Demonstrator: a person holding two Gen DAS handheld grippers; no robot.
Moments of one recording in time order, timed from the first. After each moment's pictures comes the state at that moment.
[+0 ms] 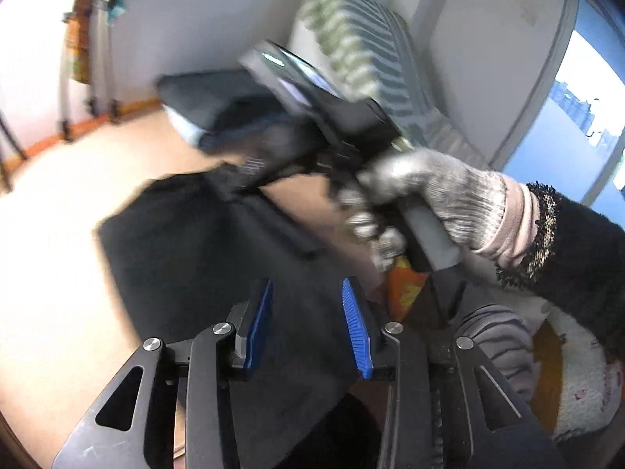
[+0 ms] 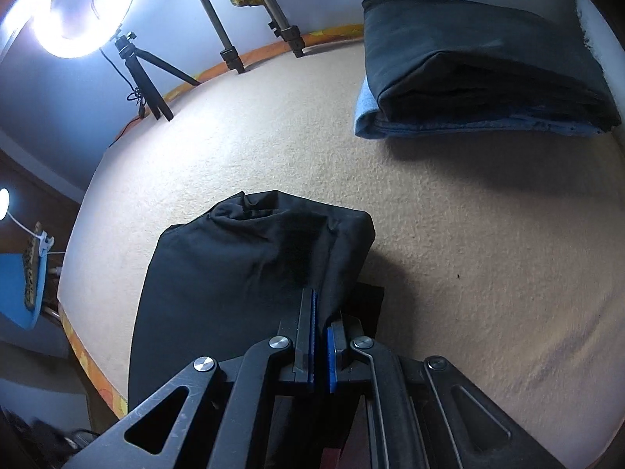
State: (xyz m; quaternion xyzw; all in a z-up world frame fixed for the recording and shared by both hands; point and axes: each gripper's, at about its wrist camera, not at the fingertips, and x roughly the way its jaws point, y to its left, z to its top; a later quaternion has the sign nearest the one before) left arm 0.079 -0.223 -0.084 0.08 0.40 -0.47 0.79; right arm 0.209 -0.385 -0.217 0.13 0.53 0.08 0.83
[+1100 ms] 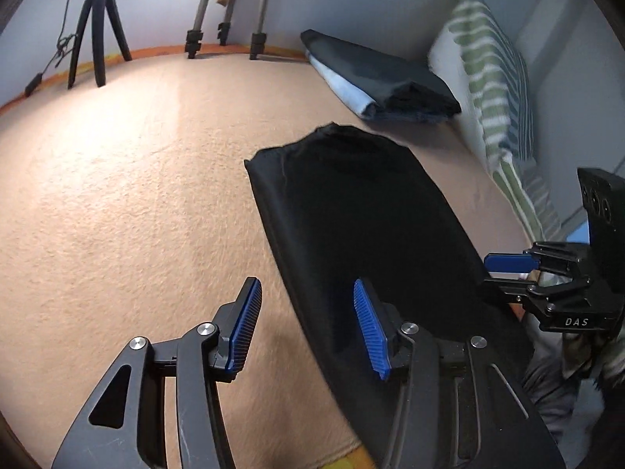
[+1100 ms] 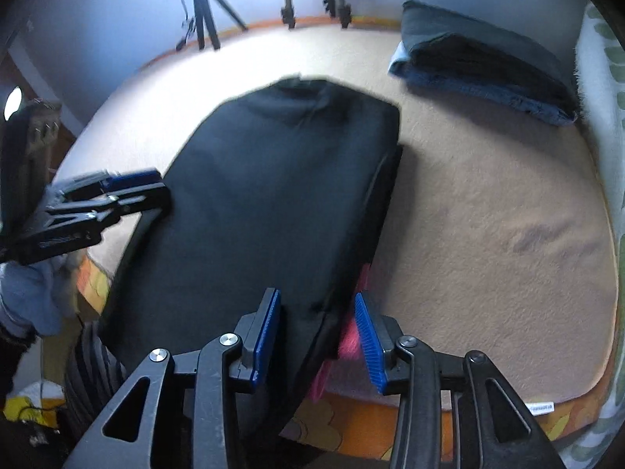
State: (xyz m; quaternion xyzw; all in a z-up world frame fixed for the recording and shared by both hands) left arm 0.160 -0.160 -0.148 -0.01 0.48 -0.32 0.82; right arm 0.091 -0.354 -0.197 0.04 0.53 0.08 0.84
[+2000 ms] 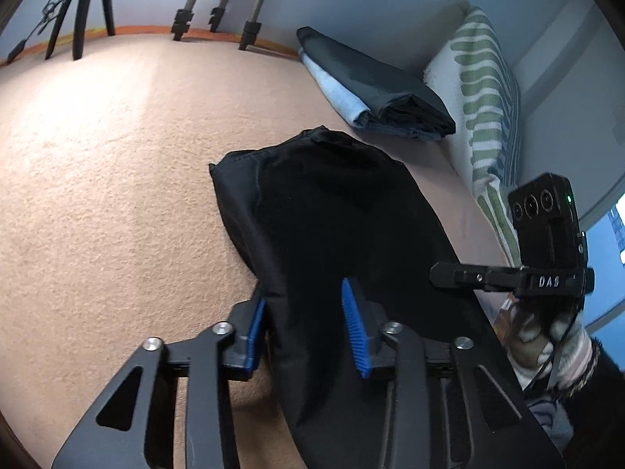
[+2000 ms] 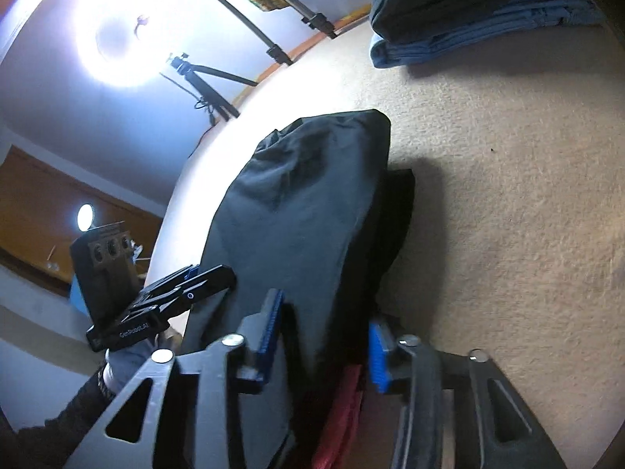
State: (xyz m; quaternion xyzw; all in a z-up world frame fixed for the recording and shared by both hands) left arm 0.181 -0.174 -0.166 -0.08 0.49 -0.35 0.80; right arm 0.143 -0.402 -0.247 0.28 0.49 0.21 0.80
